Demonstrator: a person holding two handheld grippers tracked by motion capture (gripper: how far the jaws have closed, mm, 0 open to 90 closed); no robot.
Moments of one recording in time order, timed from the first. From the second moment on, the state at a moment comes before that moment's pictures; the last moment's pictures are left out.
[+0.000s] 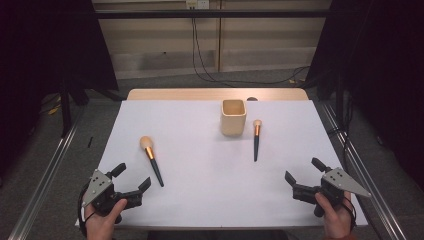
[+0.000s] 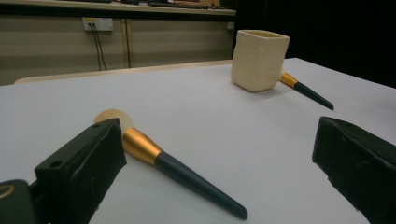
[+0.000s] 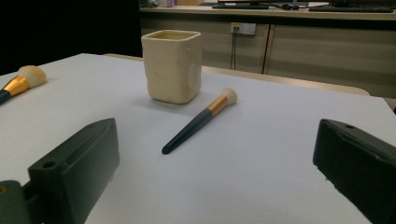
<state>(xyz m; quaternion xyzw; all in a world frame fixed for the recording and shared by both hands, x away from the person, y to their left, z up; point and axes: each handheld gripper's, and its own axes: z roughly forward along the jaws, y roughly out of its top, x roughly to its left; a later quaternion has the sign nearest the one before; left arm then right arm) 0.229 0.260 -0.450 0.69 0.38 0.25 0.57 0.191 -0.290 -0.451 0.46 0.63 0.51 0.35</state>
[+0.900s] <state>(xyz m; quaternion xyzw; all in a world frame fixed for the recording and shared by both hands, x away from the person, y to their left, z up) 0.236 0.253 -0.443 0.69 0.39 0.25 0.55 0.190 -0.288 -0.453 0.46 0.63 0.52 0.34</state>
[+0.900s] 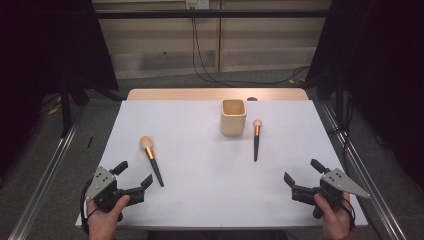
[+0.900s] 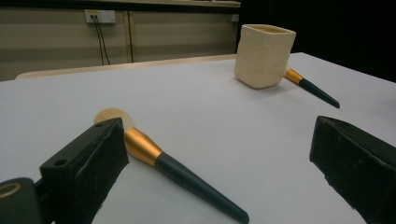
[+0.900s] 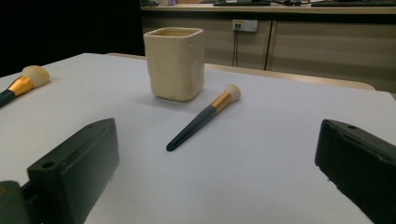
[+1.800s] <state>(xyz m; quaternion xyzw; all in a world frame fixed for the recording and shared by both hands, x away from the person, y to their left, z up) 0.269 0.235 -0.420 0.71 0.37 0.27 0.54 0.193 -0.286 -0.453 0.46 0.63 0.52 0.34</state>
